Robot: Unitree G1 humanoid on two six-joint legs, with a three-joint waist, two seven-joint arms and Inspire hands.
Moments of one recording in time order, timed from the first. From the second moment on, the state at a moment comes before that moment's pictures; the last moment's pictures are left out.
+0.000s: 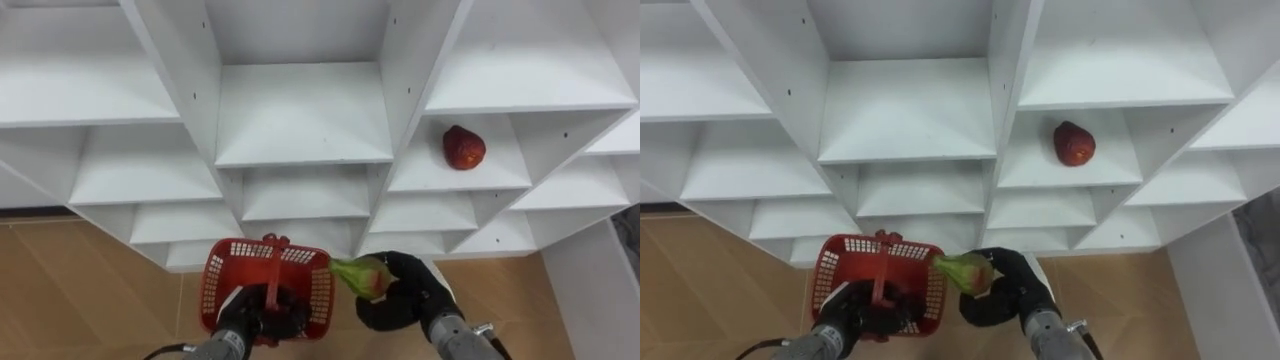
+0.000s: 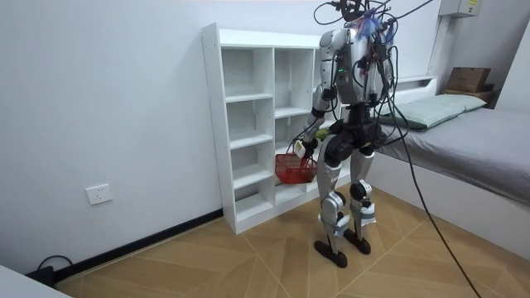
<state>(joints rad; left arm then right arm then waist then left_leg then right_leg) -0.11 0.12 -0.32 0.98 -0.30 -0.09 -0.03 0.02 -0.19 0.34 0.68 0.07 -0.13 -0.05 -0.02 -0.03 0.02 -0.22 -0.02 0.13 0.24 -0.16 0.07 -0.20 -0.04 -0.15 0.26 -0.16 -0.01</state>
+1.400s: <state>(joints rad) -0.12 0.13 -0.39 0.99 -0.21 -0.09 -0.13 -0.11 -0.19 0.37 0.90 -0.13 -0.13 -0.05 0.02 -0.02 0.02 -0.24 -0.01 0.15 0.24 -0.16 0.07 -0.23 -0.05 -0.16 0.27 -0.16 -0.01</state>
